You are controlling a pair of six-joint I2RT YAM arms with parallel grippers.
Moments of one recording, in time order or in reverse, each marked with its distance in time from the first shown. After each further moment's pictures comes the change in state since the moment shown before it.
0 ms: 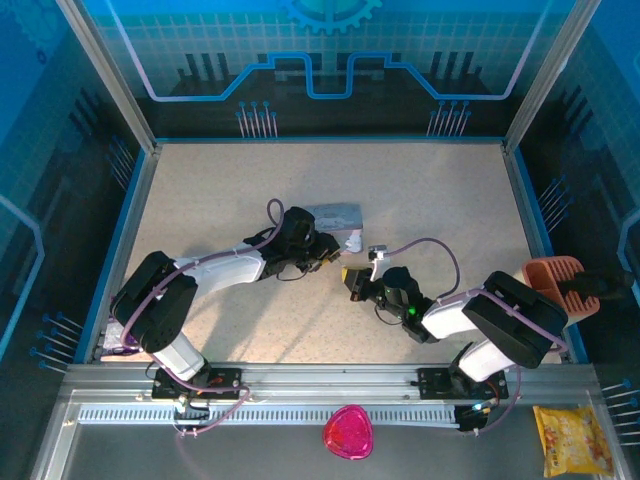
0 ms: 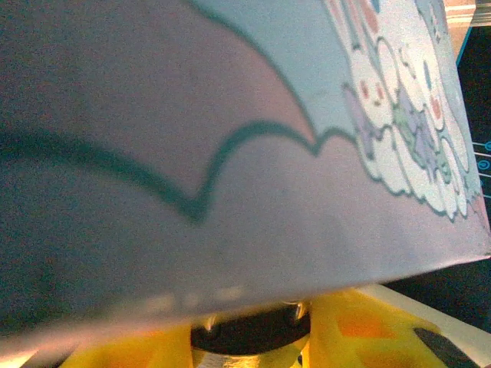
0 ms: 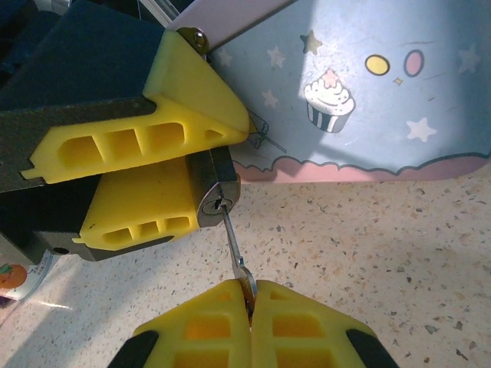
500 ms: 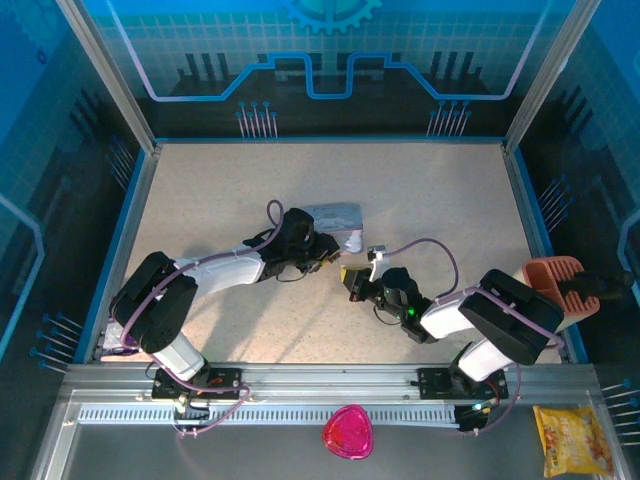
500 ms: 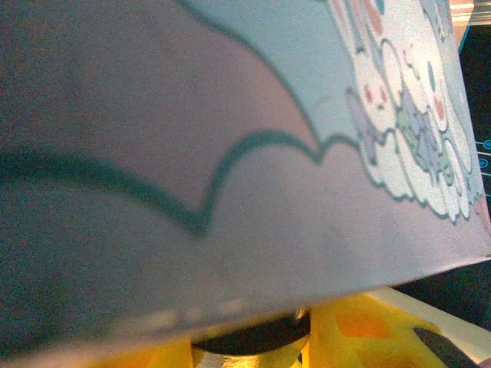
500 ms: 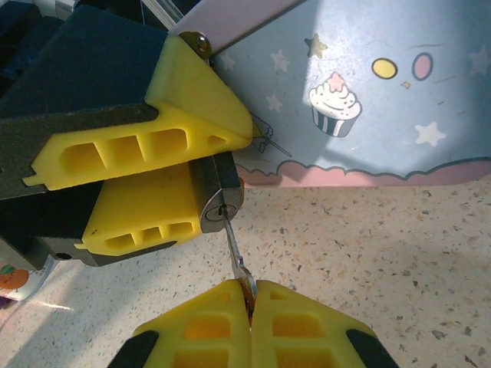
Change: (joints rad) left arm 0.000 -0.003 -0.013 0.018 0.002 0.000; right arm 0.006 0.029 0.001 0.041 0.000 0.000
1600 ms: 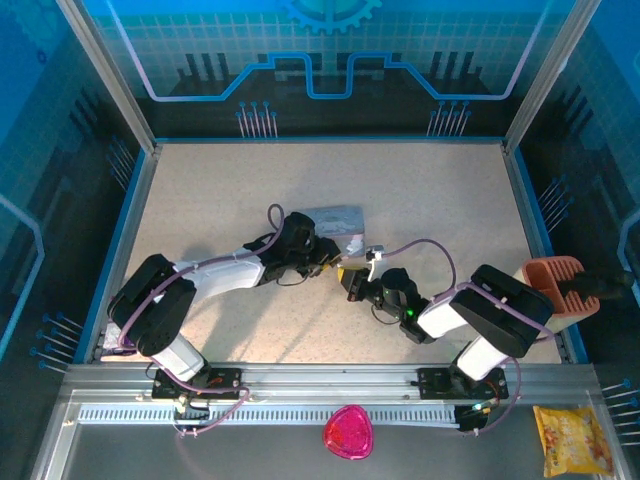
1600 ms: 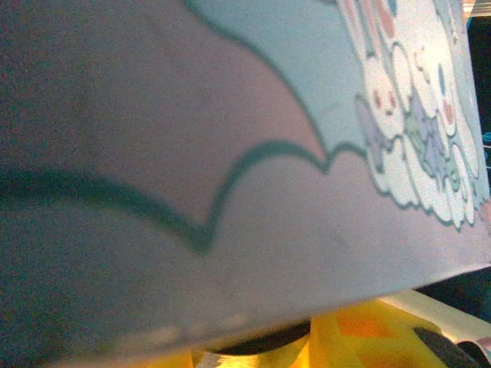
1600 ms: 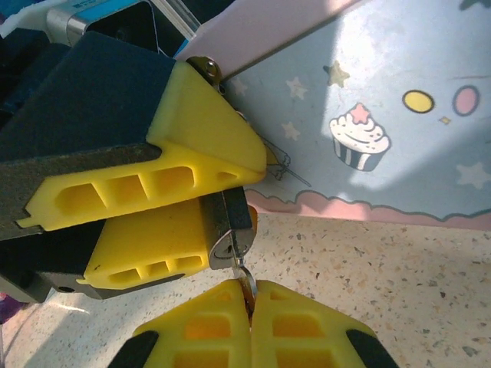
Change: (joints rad) left arm -0.026 -0.017 -0.026 0.009 0.002 -0.026; right arm -0.002 0.057 0.001 0.087 -0.027 0.020
